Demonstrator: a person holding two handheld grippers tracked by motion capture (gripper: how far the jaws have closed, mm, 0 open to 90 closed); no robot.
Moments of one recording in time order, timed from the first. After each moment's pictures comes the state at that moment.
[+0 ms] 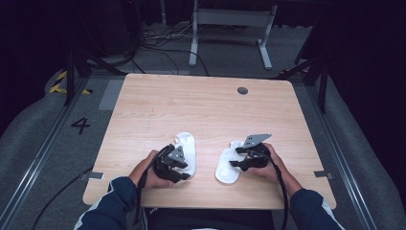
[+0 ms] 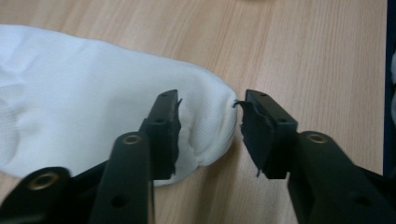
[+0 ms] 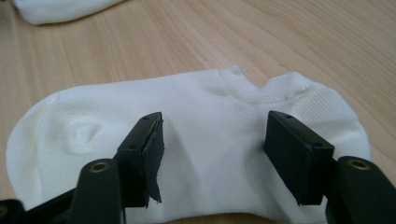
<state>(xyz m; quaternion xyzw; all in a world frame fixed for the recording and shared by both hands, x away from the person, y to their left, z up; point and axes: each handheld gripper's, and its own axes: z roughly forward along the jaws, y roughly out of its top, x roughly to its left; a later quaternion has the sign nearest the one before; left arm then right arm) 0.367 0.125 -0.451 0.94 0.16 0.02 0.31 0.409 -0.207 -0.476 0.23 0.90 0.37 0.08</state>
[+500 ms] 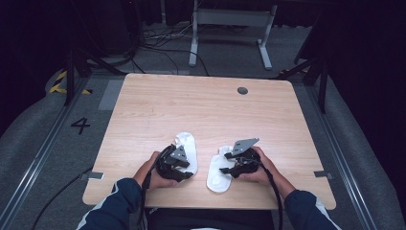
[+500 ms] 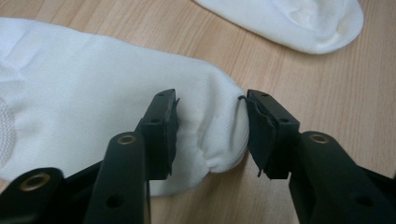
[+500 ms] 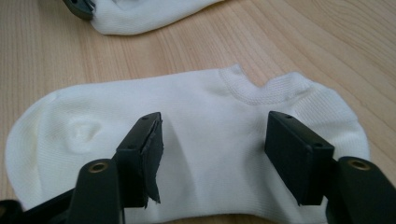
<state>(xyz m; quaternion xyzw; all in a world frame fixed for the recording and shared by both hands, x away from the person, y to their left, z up) 0.370 0.115 -0.465 0.93 0.17 0.01 0.32 0.394 -0.175 -0.473 0.17 0.91 0.36 0.07</state>
